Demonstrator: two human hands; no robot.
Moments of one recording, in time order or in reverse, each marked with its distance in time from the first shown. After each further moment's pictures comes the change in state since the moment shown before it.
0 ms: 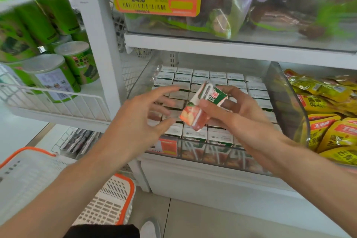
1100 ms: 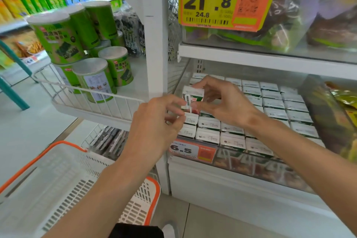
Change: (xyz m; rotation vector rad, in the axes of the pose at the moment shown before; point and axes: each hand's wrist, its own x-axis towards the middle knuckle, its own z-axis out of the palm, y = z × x) left_hand -0.006 -0.027 -0.030 0.050 0.187 -0.213; right_hand 0.095 0.000 0.062 -0.694 -0.174 -0.485
